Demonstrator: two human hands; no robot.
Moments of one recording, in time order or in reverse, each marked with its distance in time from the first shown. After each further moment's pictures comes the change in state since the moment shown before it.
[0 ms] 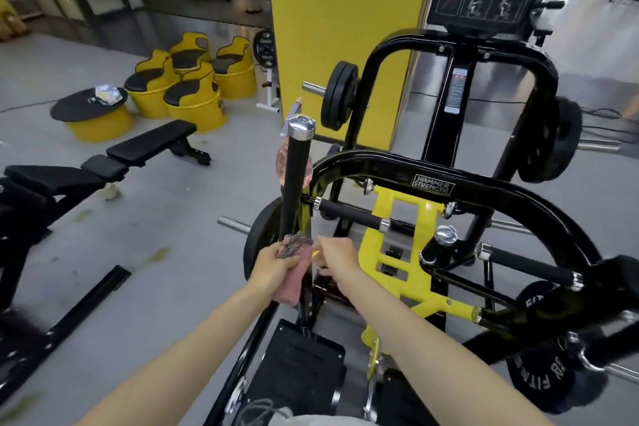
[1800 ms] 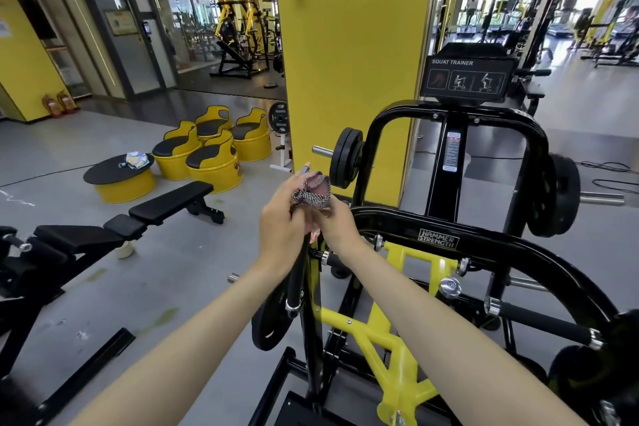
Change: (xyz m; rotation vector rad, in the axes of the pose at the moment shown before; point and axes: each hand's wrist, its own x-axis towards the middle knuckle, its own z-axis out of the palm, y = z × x) left_hand -0.042 0.160 -0.003 0.166 0.356 1.030; right_hand -0.032 -0.140 -0.006 -0.035 -0.056 -0.776
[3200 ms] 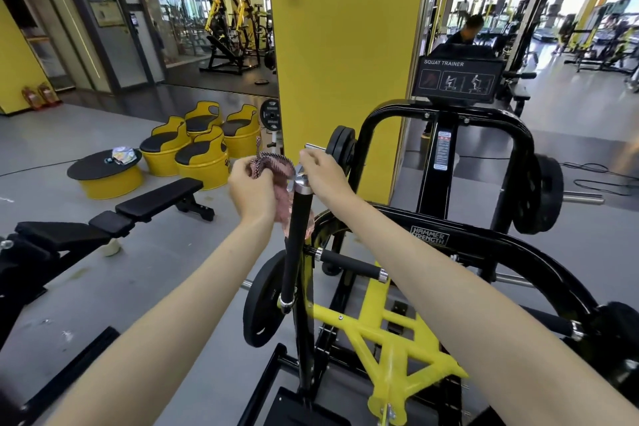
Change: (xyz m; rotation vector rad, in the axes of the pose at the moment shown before) left_hand 0.052 -0.007 -0.012 -0.098 0.380 -0.502; right_hand 0.029 -0.068 0.002 -0.241 -0.013 0.005
